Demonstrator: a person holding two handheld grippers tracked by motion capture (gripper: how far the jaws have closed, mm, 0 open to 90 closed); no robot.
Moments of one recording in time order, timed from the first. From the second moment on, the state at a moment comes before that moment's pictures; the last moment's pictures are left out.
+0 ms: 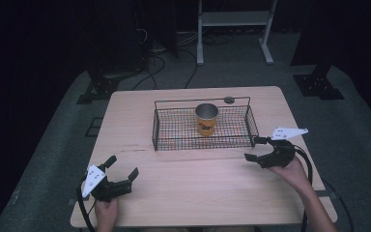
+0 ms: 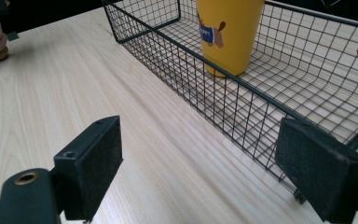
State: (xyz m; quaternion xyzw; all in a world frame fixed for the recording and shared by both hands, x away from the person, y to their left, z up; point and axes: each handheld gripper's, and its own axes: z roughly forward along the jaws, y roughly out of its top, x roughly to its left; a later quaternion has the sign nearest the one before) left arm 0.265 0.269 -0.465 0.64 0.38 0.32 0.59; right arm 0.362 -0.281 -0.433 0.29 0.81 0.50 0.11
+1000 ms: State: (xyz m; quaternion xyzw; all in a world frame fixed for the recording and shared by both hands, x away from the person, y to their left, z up) left arm 0.265 0.268 -0.465 0.64 0.38 0.32 0.59; right arm 0.332 -0.303 -0.454 0.31 0.79 0.52 0.11
